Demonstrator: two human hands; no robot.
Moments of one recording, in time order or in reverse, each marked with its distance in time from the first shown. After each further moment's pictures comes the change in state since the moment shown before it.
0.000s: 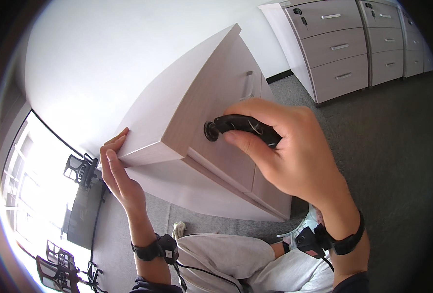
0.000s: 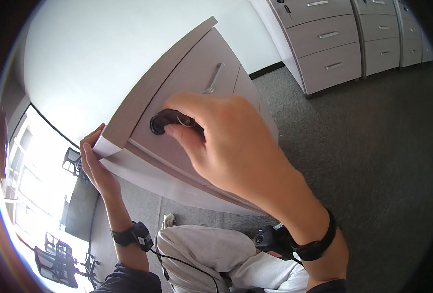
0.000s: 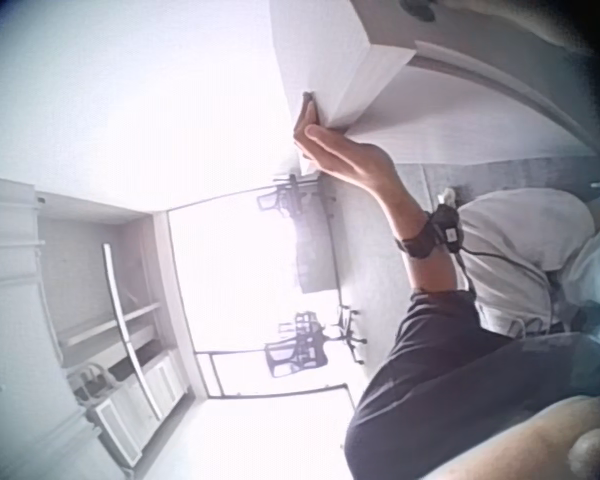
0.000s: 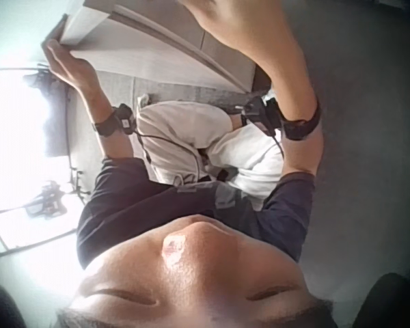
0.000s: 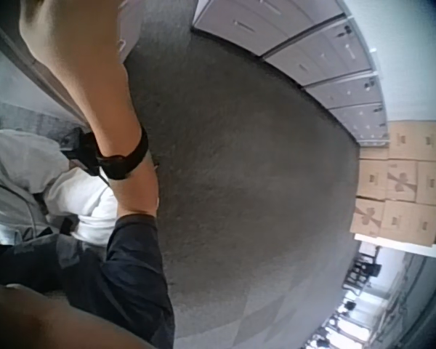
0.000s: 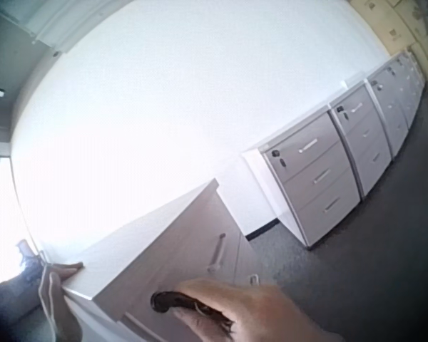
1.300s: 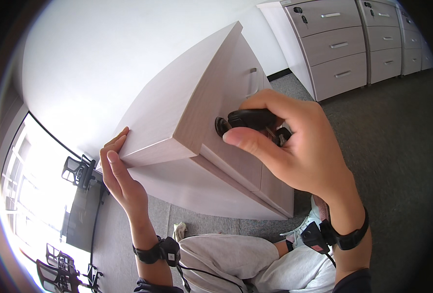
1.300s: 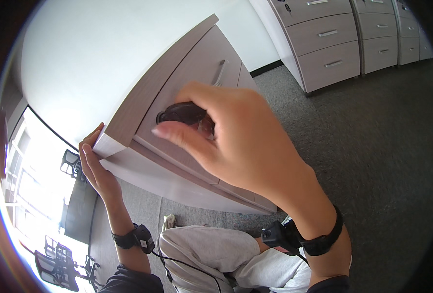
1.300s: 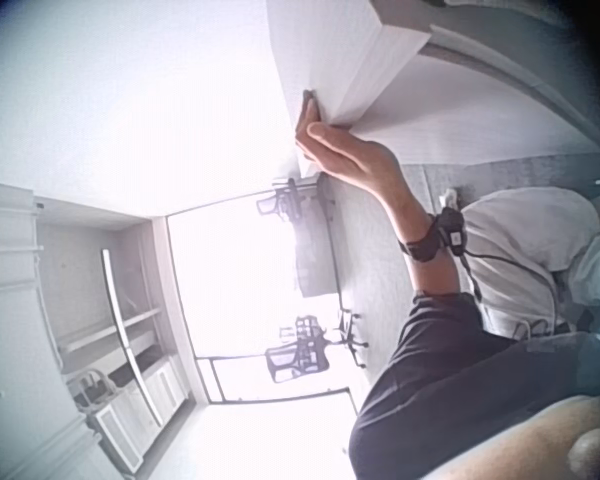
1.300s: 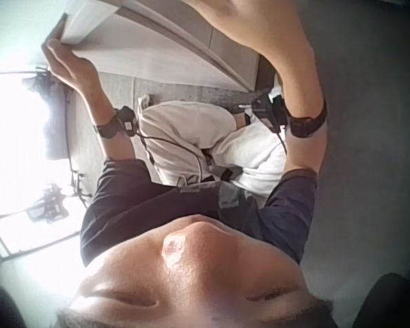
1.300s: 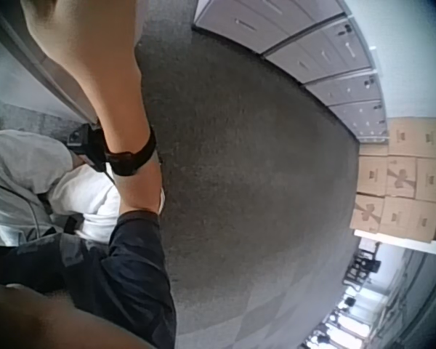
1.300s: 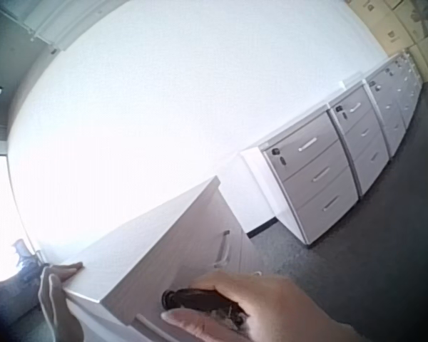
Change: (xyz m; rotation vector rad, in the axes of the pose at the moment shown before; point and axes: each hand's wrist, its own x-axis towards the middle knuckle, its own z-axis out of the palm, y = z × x) left_hand -0.003 -0.001 -0.003 0.078 0.013 -0.001; right_hand 0.000 -0.004 0.000 -0.052 -0.034 -0.015
